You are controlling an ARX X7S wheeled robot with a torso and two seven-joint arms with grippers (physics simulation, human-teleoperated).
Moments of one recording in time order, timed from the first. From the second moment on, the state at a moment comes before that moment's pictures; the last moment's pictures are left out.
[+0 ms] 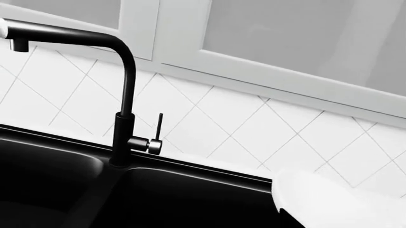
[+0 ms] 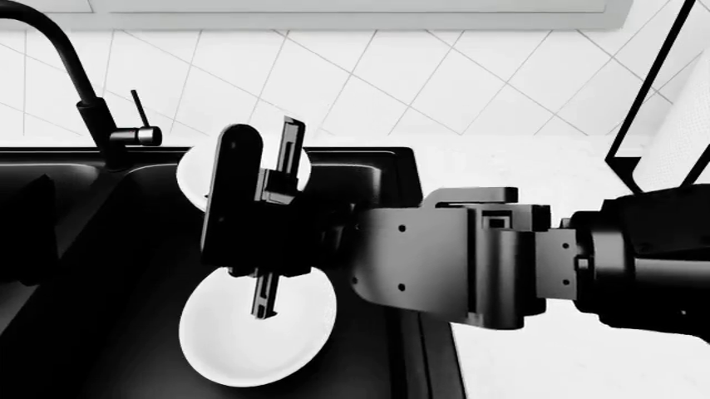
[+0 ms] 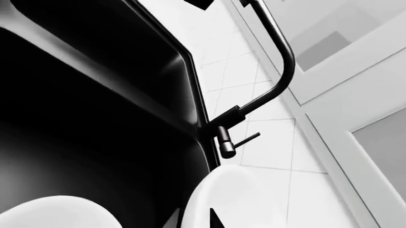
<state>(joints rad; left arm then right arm) -0.10 -0.96 -0.79 0.77 -1.92 -0.88 -0.82 1.71 0.32 -1.78 -0.13 0.84 0.22 0.19</state>
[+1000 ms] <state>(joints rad) -0.10 -0.96 -0.78 0.77 -1.91 -0.88 -0.83 1.62 0.28 -1.81 -0.06 0.85 0.21 0.10</state>
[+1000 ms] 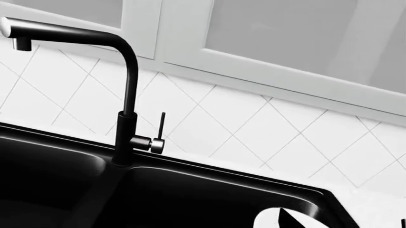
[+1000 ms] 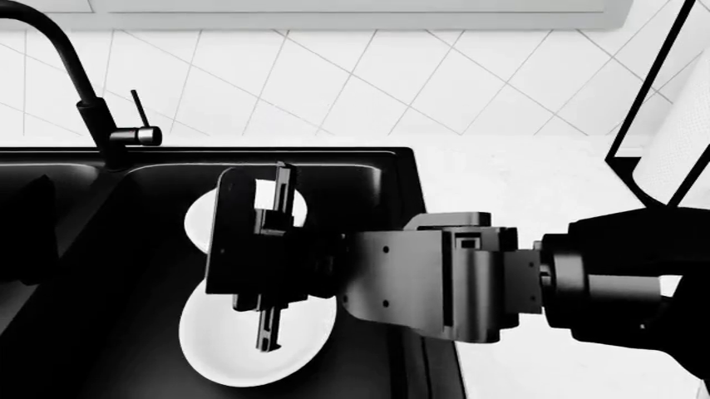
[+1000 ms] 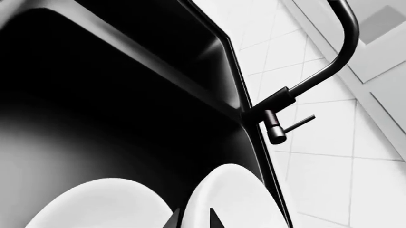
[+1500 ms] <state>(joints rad) -0.10 -0.96 -0.77 0.76 -1.90 -0.88 -0.83 1.62 0.28 -1.77 -0.07 0.93 0.23 0.04</state>
